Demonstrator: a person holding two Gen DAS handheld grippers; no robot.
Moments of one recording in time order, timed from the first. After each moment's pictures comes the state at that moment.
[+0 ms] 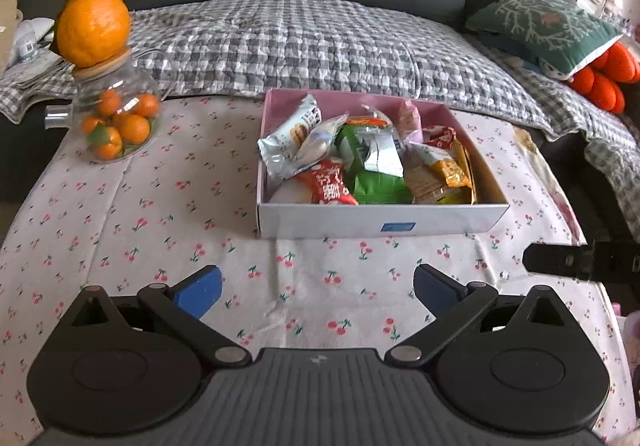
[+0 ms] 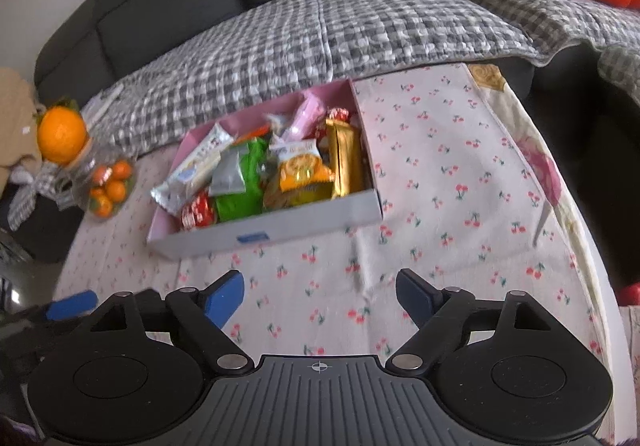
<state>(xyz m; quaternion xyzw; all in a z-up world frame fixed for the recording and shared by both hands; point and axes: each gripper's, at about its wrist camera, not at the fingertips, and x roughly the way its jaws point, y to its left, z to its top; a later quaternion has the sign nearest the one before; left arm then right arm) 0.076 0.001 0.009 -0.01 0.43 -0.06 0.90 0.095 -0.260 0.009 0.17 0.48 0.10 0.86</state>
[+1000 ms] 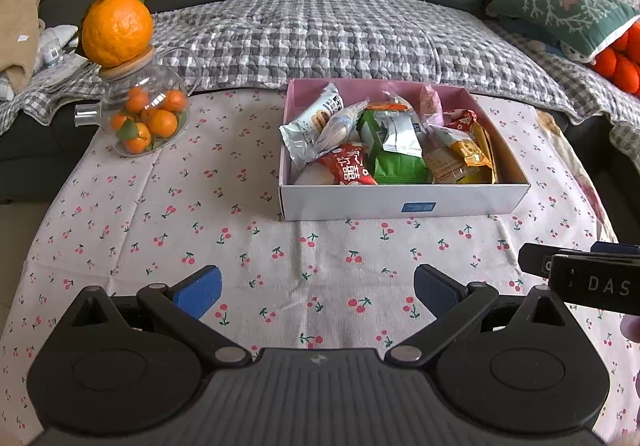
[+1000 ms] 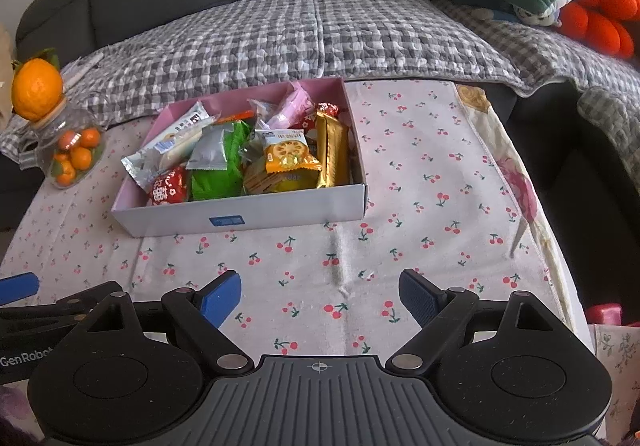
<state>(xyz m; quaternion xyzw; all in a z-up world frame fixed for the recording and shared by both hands) 0.065 -0.005 0.010 0.03 0.44 -0.02 0.90 0.087 -0.231 0.002 0.08 0.47 0.06 0.88</state>
